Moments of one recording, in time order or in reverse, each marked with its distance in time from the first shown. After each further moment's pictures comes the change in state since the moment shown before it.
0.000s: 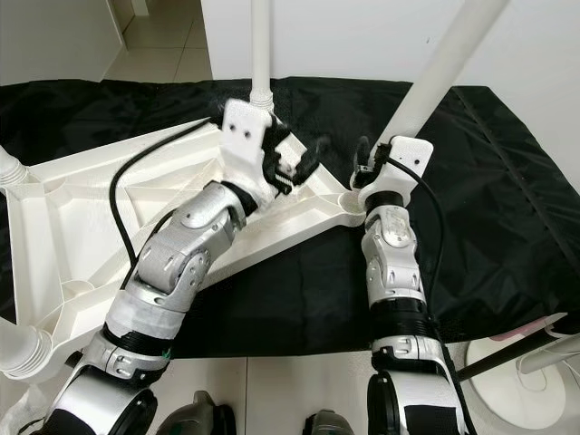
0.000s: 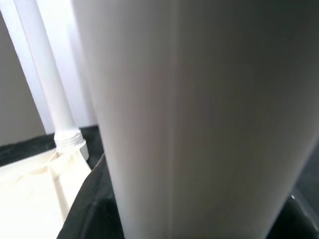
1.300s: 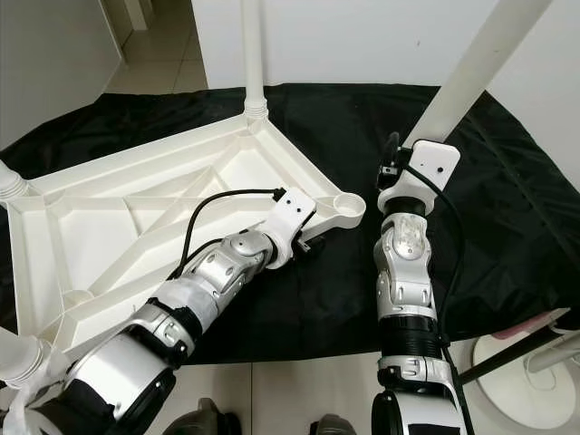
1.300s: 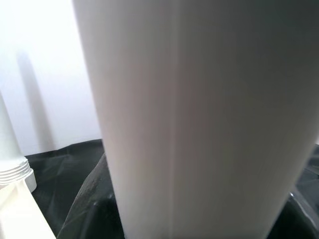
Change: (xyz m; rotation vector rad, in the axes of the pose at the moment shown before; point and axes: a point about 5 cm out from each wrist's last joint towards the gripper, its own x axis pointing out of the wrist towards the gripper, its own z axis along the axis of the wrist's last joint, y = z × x) left arm 0.027 -0.003 -0.102 0.096 0.506 -0.054; right arm -0.010 -0.010 0.011 -0.096 -0.067 -0.127
